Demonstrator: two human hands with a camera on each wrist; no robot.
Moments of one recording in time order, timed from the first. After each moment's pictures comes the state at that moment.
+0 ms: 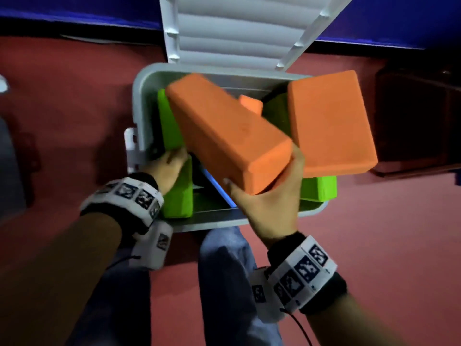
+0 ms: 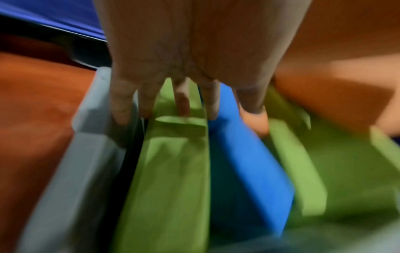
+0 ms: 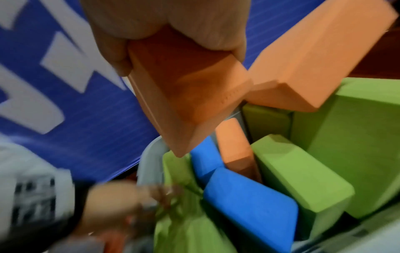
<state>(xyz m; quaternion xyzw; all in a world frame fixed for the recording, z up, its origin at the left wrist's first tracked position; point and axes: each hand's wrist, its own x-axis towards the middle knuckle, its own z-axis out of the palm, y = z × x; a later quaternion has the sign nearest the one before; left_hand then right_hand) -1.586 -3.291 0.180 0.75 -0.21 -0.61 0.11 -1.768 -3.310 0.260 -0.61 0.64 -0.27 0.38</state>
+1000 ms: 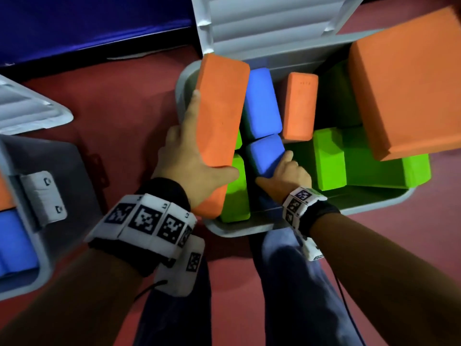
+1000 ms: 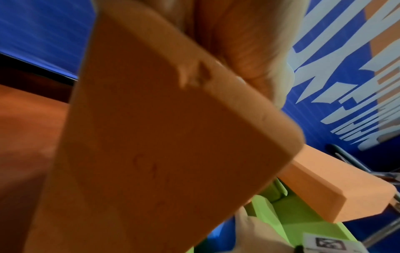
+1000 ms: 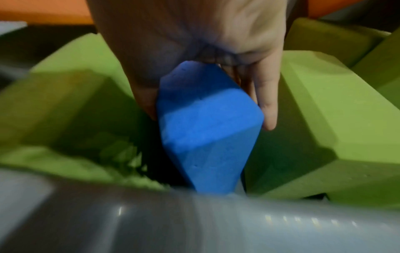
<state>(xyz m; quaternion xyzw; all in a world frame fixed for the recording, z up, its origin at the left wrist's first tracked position) -1.536 -3.297 0.228 0.77 -0.44 -0.45 0.10 -1.736 -3.316 0.107 -0.58 0.71 0.25 0.30</state>
